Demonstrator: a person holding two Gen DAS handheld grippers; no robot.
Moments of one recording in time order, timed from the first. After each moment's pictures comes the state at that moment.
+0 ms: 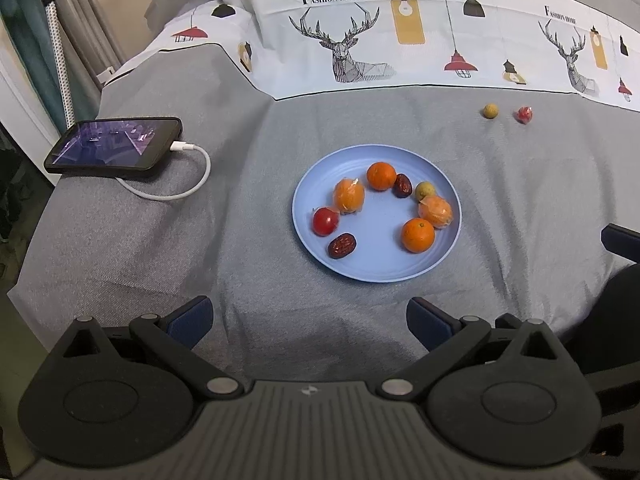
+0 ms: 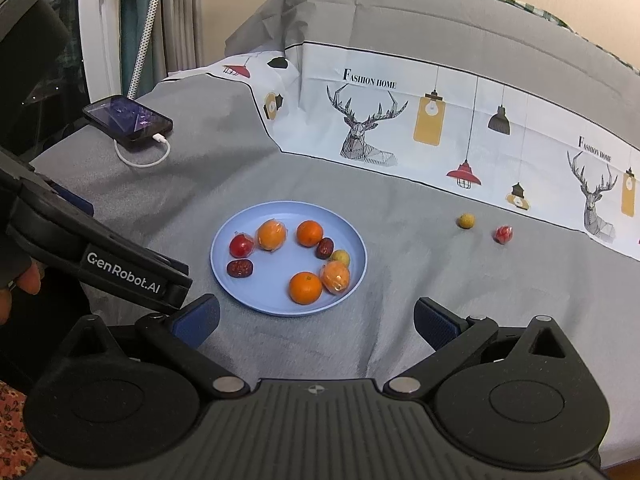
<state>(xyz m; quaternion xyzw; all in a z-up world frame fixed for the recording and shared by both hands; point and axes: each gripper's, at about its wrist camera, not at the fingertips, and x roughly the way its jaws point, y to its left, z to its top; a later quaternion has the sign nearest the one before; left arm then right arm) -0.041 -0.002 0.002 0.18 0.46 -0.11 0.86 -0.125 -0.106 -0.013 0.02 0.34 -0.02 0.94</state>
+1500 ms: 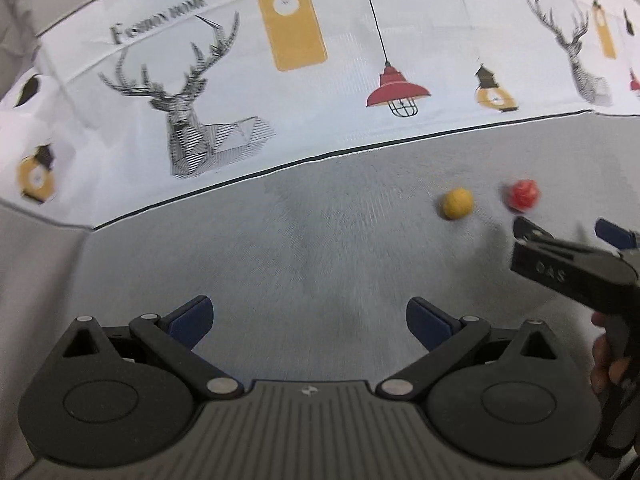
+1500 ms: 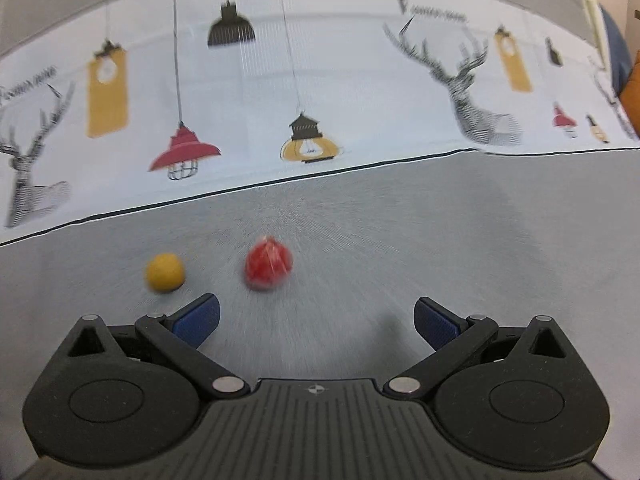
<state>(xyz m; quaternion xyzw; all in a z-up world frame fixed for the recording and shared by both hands) 0.176 -0.259 -0.095 0.22 0.47 -0.18 0.84 0.101 -0.411 -0.182 0.16 0.35 -0.29 0.88</state>
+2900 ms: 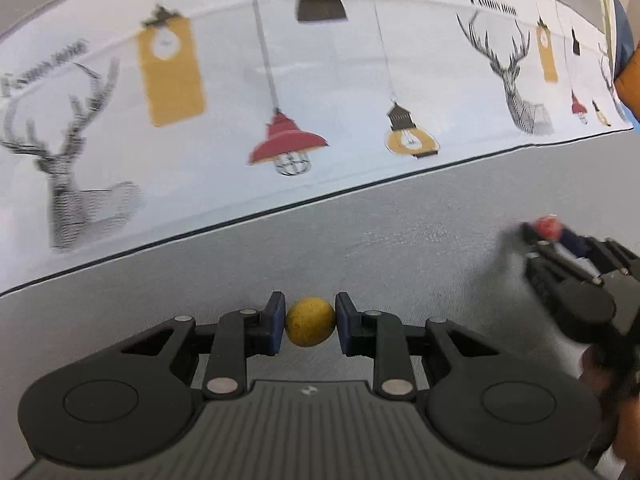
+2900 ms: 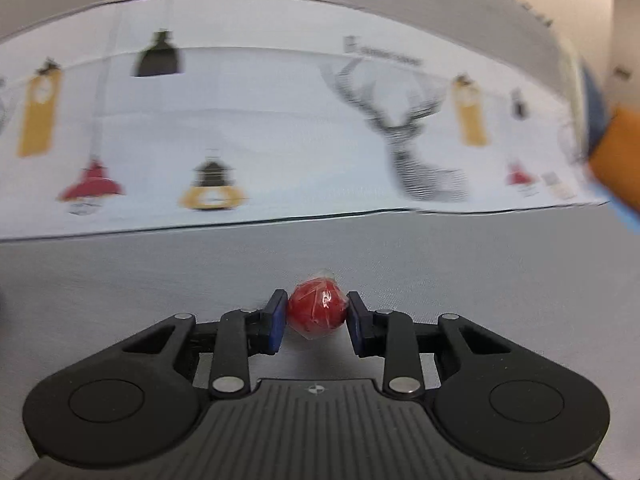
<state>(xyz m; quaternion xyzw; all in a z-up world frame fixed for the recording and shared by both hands) 0.181 -0.328 -0.099 0.17 0.43 -0.28 0.84 0.053 -0.477 -0.176 0.06 0.29 -0.36 0.89</state>
